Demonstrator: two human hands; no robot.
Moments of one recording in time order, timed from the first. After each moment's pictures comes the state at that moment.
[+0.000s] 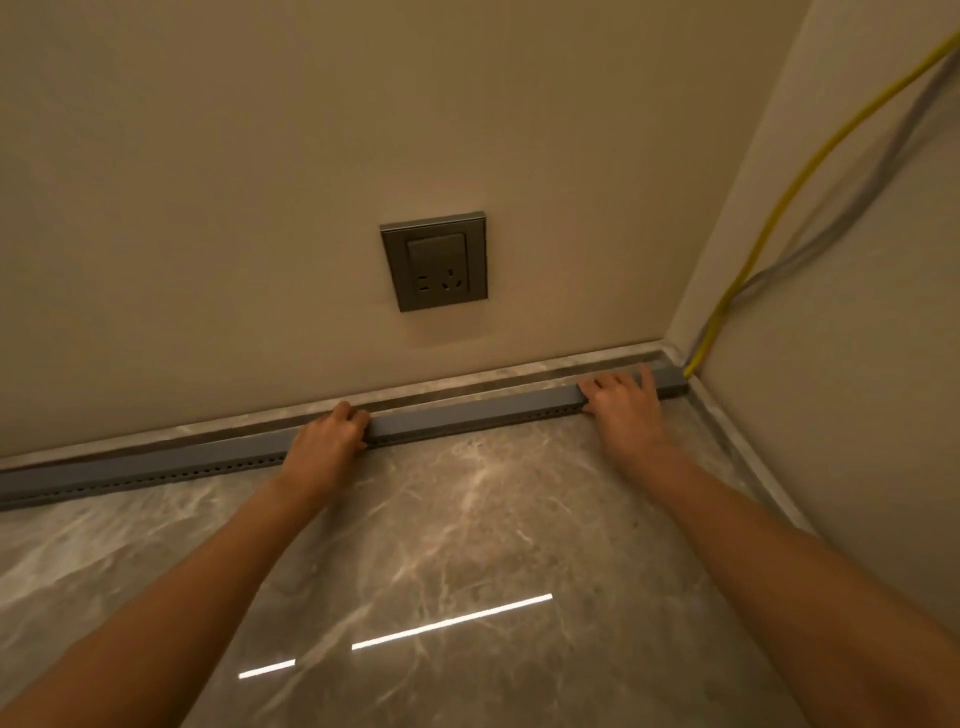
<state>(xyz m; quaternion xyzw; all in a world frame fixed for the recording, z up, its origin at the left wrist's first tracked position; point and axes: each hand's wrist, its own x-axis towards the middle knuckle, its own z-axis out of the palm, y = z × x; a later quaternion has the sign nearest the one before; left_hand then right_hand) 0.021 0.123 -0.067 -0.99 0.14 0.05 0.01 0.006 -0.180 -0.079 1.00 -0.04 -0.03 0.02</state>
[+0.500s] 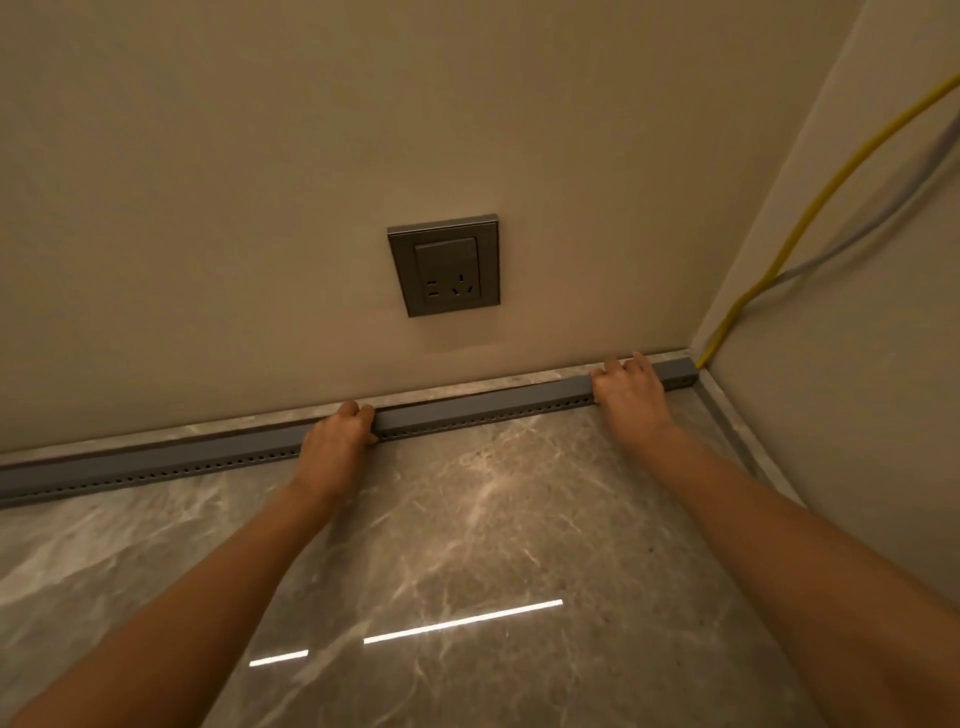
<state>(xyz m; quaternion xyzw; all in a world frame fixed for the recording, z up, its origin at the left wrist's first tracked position) 0.030 0.116 -0.080 -0.99 0.10 -0.02 -0.02 0.041 -0.182 -0.070 1.00 0.01 -0.02 0.09</state>
